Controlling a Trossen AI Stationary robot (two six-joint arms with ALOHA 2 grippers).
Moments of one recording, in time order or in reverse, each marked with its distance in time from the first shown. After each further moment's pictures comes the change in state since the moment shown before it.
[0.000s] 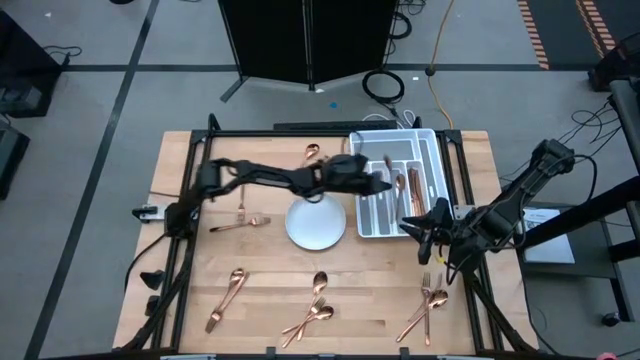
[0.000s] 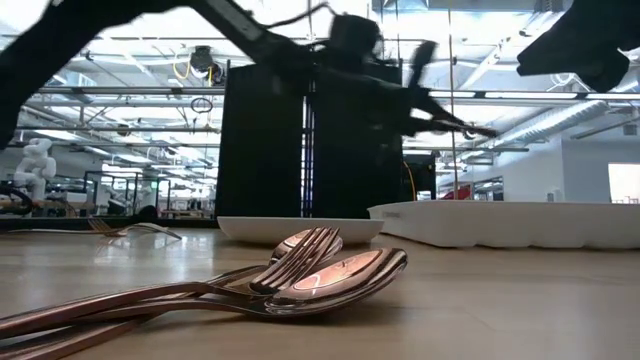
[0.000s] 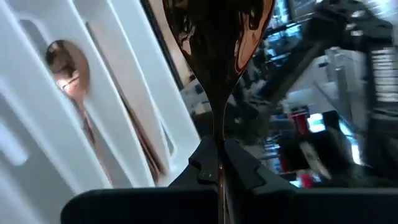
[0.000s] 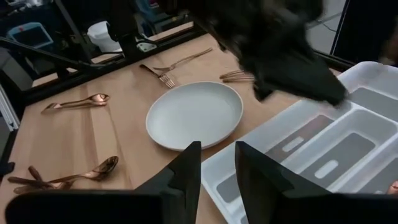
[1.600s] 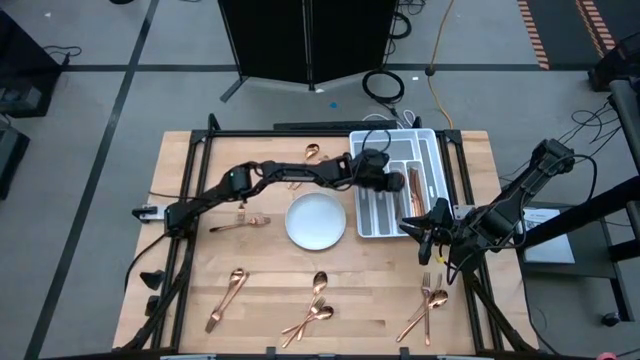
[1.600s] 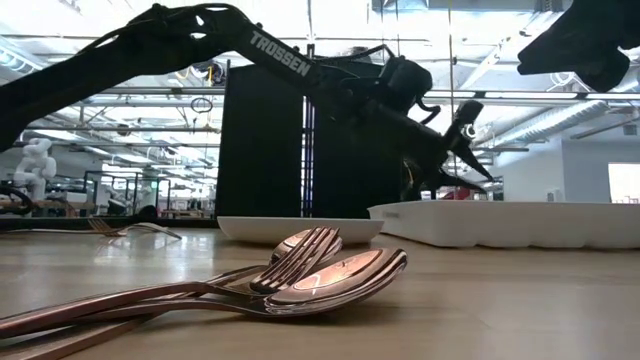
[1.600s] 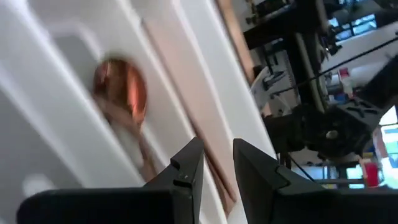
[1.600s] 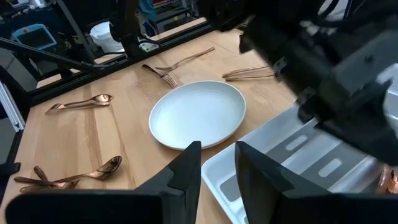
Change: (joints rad) left arm 0.044 0.324 0.516 -0.408 0.041 0.130; right arm 0.001 -0.005 0.000 0.007 -0.008 0.005
